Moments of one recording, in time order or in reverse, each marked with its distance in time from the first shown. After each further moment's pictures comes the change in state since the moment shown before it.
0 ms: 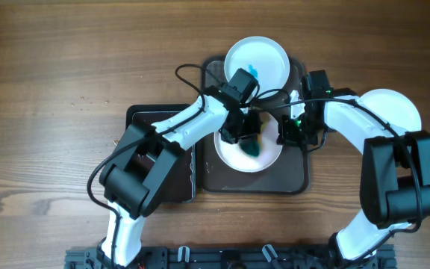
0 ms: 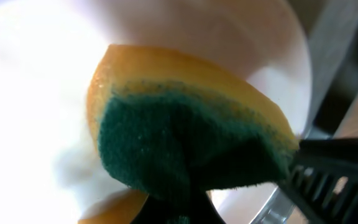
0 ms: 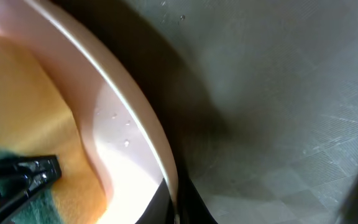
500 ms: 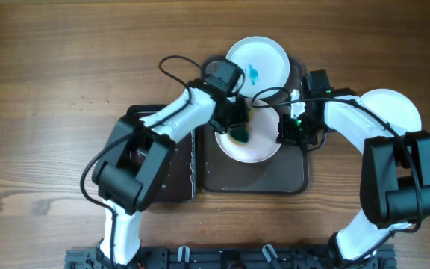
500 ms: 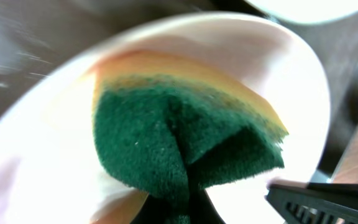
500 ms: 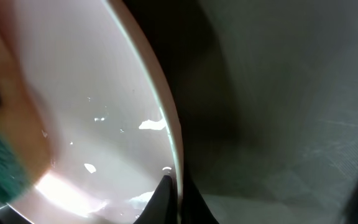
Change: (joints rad) left arm 0.077 -0.002 -0.004 0.080 -0.054 0.019; right arm 0.000 0.000 -0.001 0.010 -0.006 0.020
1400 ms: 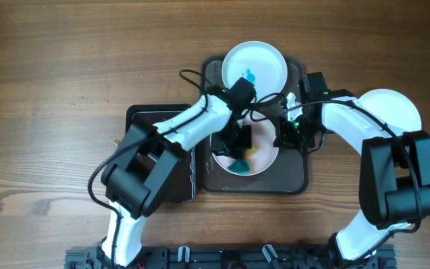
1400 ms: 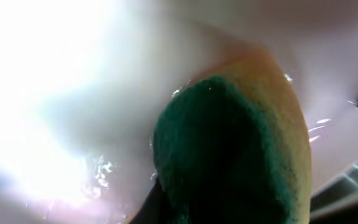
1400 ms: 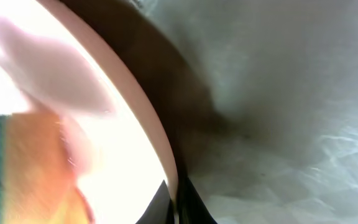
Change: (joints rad) left arm -0.071 0.007 0.031 -0.382 -0.030 0.101; right arm 0.016 -0.004 -0.009 -0.013 -0.029 -0.020
